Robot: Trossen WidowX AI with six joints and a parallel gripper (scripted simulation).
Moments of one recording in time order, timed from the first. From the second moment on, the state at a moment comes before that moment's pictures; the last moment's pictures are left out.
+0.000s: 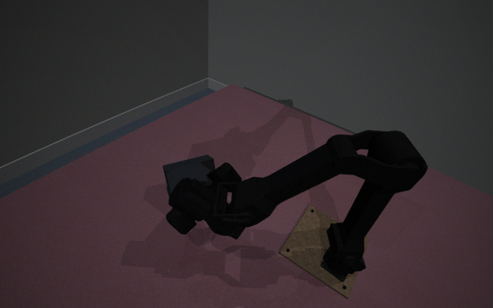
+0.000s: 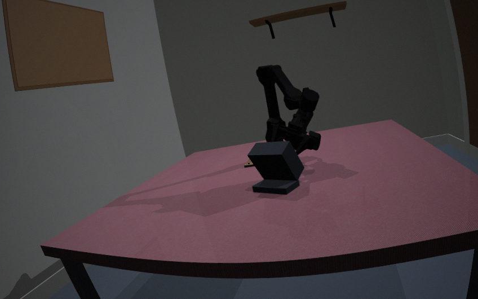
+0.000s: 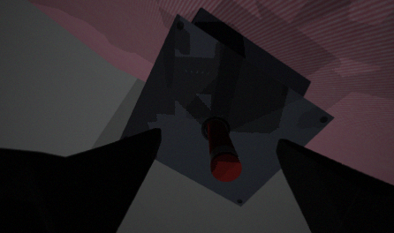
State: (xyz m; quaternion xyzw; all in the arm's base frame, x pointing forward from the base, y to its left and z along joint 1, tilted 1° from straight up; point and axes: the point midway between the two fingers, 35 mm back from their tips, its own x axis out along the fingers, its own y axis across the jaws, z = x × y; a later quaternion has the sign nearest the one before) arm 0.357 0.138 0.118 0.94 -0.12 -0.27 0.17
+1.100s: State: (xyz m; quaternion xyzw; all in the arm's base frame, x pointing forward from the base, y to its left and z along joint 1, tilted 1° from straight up) arm 0.312 0.160 0.129 0.94 -0.12 -0.28 0.17
